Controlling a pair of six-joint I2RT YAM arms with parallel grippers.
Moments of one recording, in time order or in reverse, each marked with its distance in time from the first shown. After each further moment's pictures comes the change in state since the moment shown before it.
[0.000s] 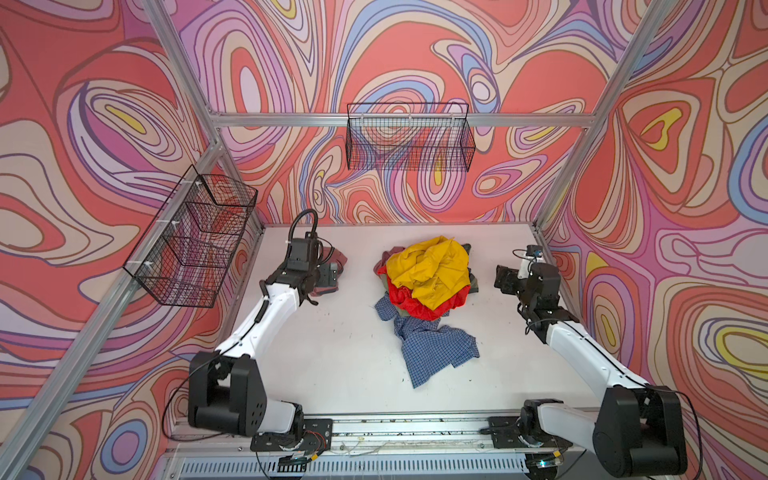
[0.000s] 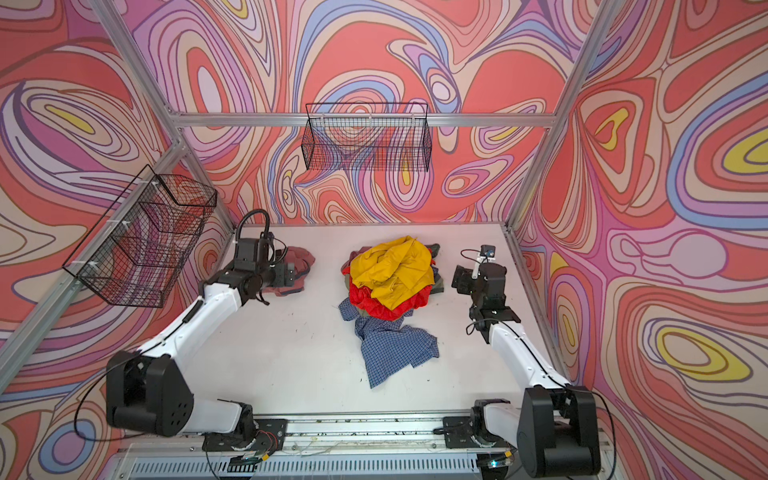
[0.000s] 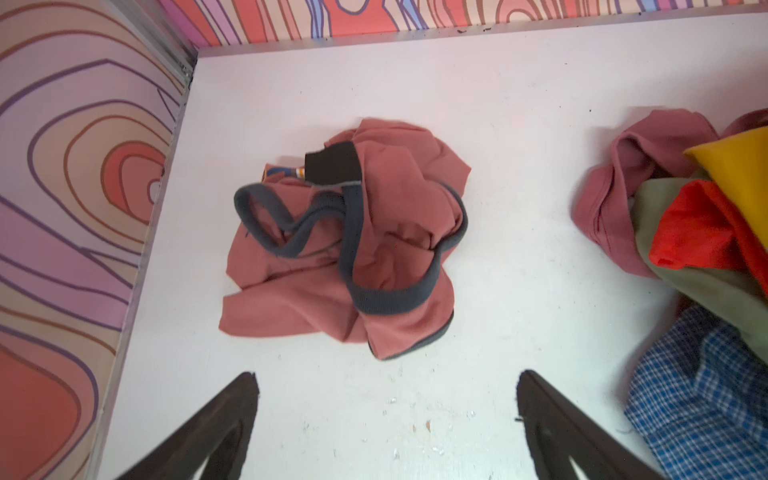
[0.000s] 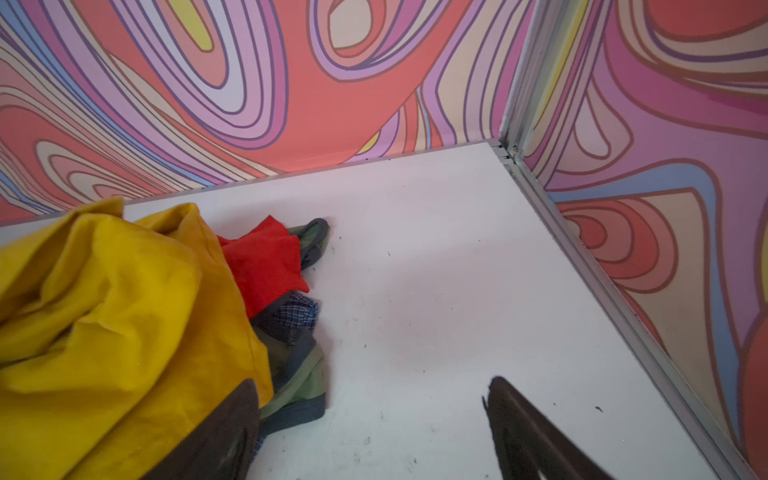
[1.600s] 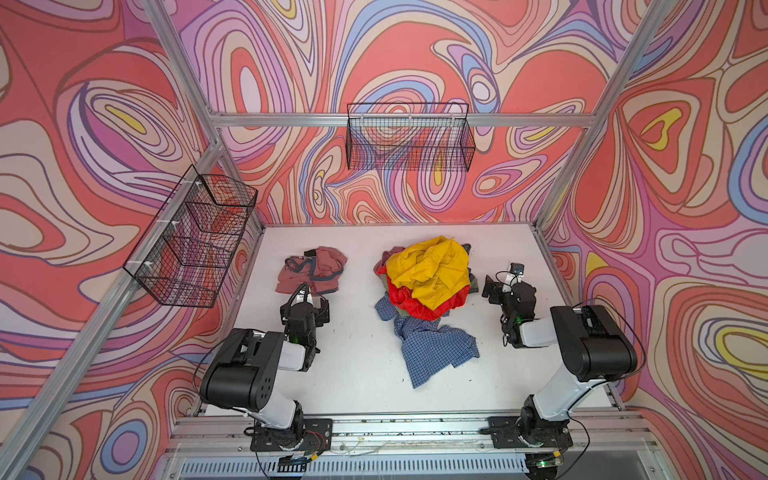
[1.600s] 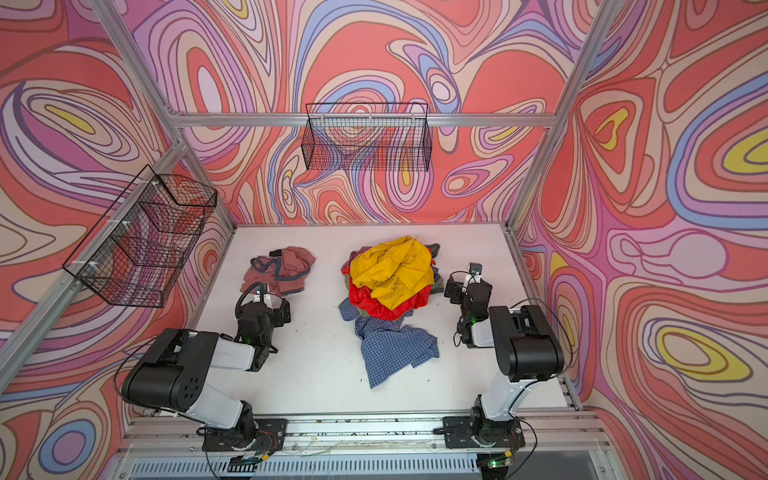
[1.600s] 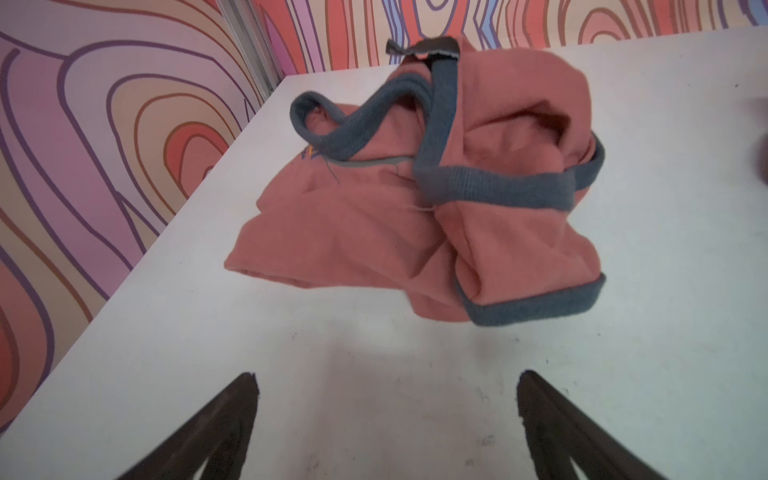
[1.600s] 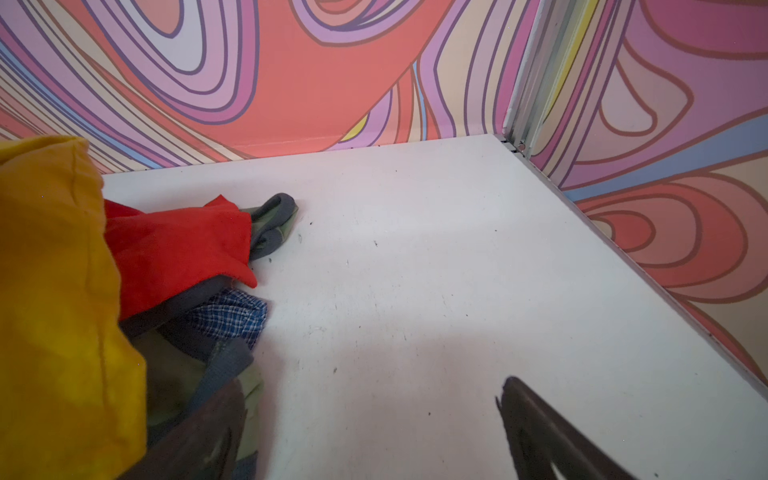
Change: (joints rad) left arm 0.053 0.190 -0.739 1.303 -0.127 0.104; right arm 0.000 0.528 -0.171 0.820 0.023 -0.049
